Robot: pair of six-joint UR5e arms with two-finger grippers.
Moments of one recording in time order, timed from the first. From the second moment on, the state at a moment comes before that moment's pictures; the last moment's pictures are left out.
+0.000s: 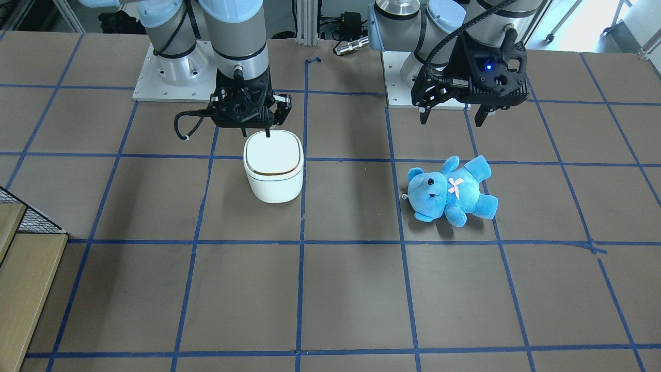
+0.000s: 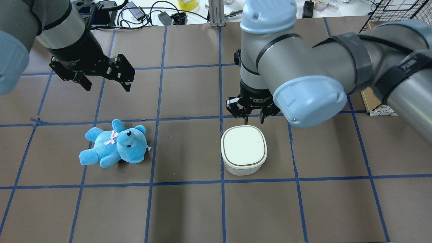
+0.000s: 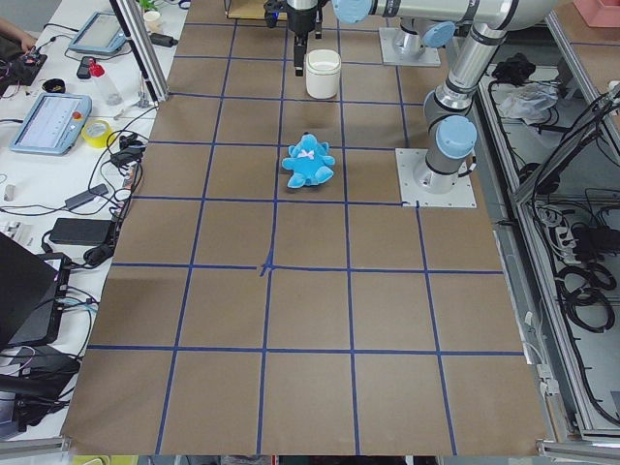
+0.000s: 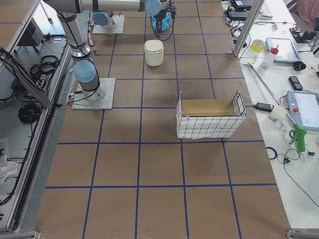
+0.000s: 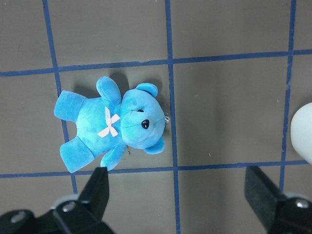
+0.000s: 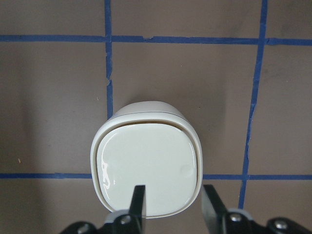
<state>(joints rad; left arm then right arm) -1.58 -1.51 -1.59 -1.58 1.60 0.04 1.89 -1.52 1.64 -1.64 -1.57 0.30</state>
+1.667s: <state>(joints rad) -1.58 -1.51 -1.59 -1.58 1.60 0.04 1.72 -1.52 1.45 -1.54 -1.61 0.13</state>
